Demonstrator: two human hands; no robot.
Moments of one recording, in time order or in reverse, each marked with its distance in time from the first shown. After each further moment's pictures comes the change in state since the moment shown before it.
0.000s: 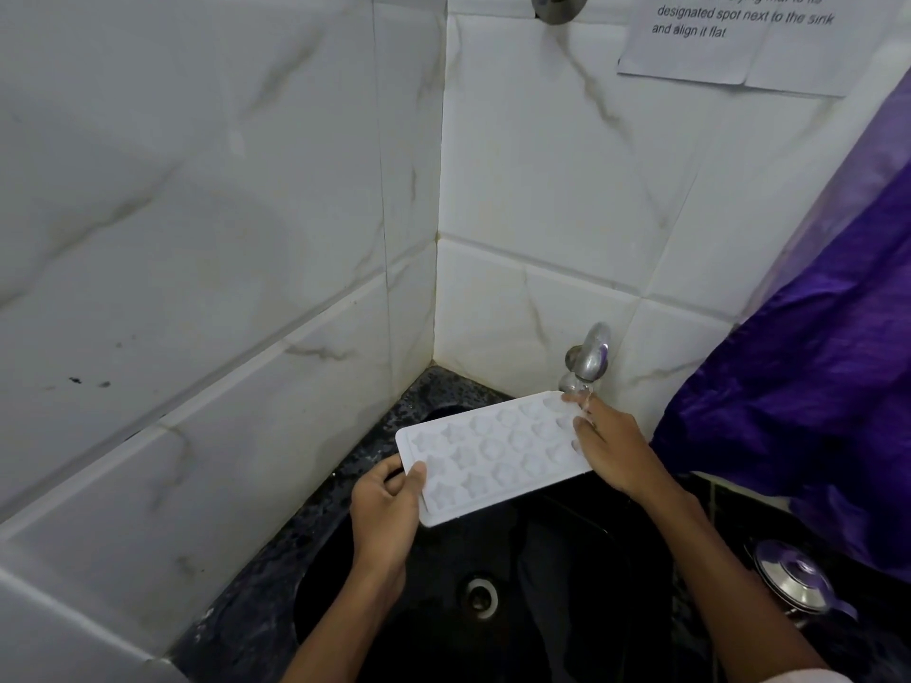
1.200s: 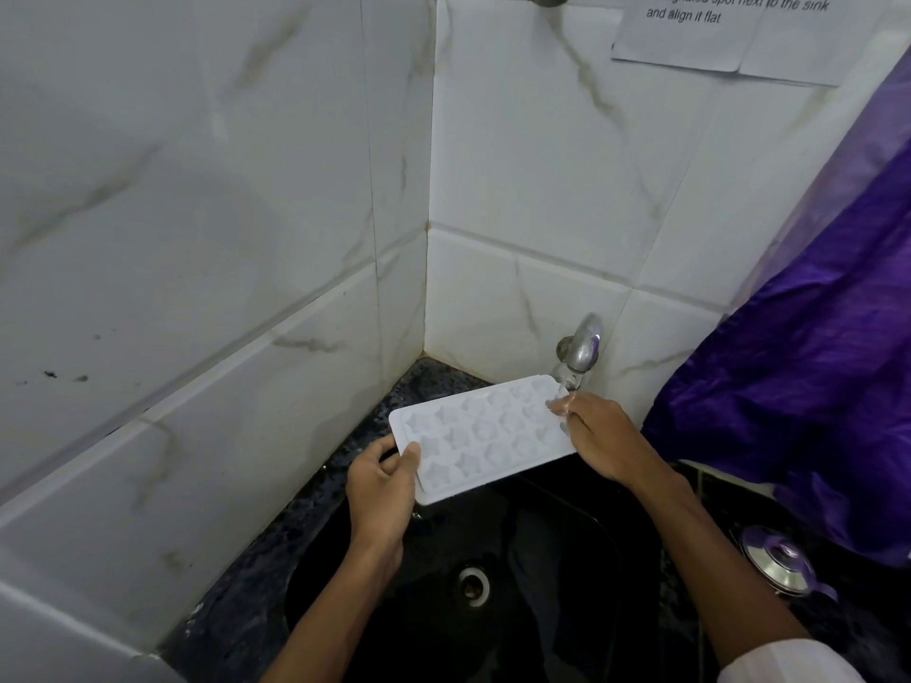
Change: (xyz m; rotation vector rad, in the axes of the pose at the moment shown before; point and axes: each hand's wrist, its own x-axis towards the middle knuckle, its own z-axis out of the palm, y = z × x) left_hand 0.013 0.001 0.007 0.009 0.022 0.025; right_hand 0.010 0.012 0.002 -0.219 -0.064 -0.106
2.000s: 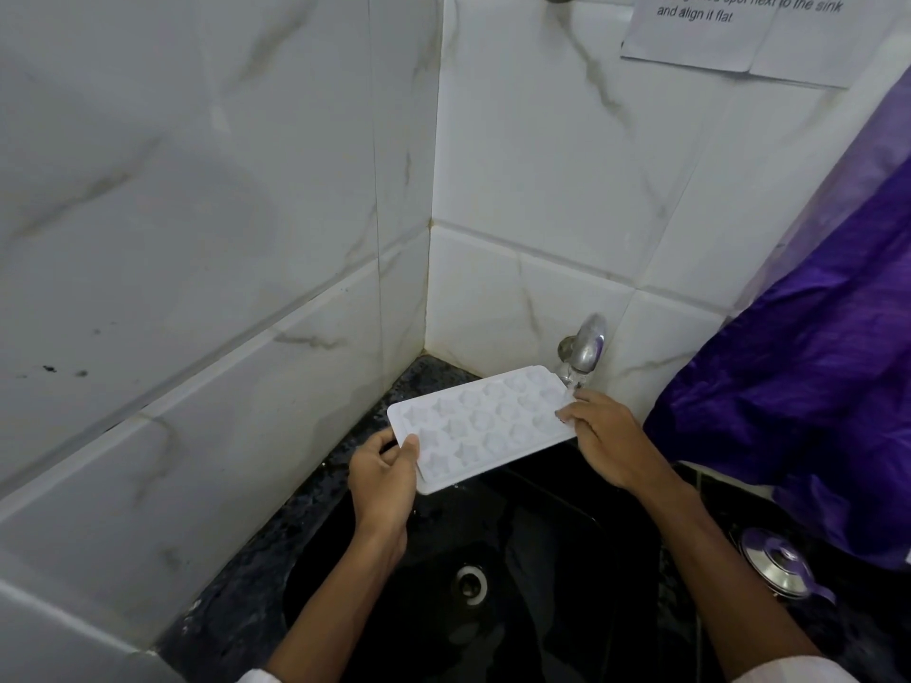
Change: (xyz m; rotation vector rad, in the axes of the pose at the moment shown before) left_hand 0.008 0.002 0.005 -0.046 0.049 -0.002; right_hand -0.003 0.009 0.004 -0.080 0.108 -0.088
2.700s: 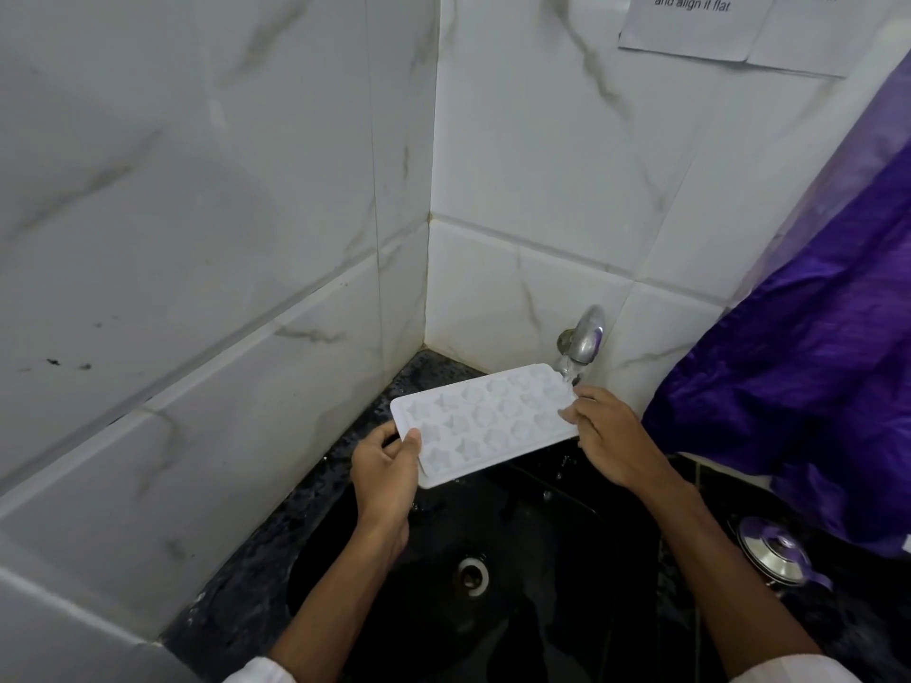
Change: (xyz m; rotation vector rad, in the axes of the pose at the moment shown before) left_hand 0.000 -0.002 -0.001 0.004 -0.014 -0.006; right_hand -0.009 -0.001 0.001 0.049 -0.005 0.070
